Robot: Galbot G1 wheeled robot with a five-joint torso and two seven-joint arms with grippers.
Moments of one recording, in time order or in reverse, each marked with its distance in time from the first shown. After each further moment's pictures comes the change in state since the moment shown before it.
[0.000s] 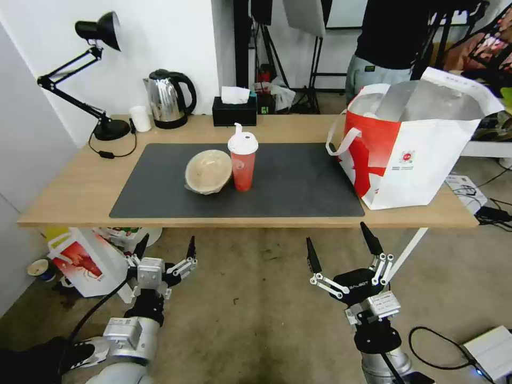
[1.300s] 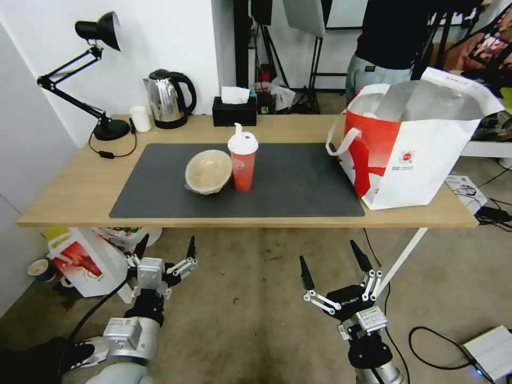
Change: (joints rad) left arm 0.000 0.000 0.000 0.000 0.000 0.000 0.000; right arm -0.002 0.022 -0.053 -0.072 -0.026 -0.006 0.065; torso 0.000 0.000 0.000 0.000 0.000
